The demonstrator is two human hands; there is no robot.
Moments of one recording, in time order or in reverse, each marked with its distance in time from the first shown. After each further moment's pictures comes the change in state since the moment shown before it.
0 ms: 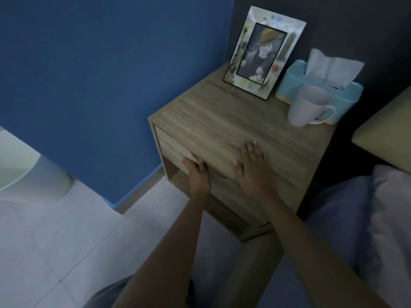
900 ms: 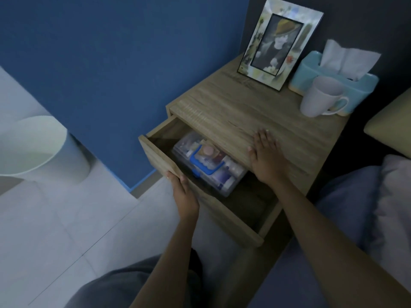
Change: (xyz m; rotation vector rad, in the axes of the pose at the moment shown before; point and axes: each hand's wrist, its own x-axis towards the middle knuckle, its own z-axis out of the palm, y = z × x) left_hand -0.066 -0.053 -0.080 -0.159 0.194 0.010; right_hand 0.002 0.000 -0.002 -0.035 -0.016 0.002
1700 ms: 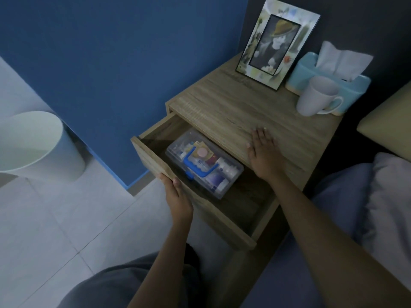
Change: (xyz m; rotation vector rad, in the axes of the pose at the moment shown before) left_hand -0.010 -0.006 -0.019 -0.034 0.025 -0.003; right_hand 0.001 0.000 0.003 0.017 0.013 0.002
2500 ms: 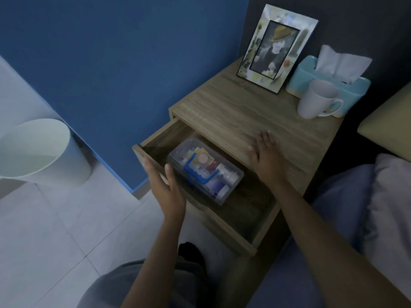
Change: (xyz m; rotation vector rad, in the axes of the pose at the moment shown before) left_hand 0.009 0.055 -0.020 0.039 0.195 0.370; right_hand -0.017 -0.012 -0.013 0.143 0.124 0.048
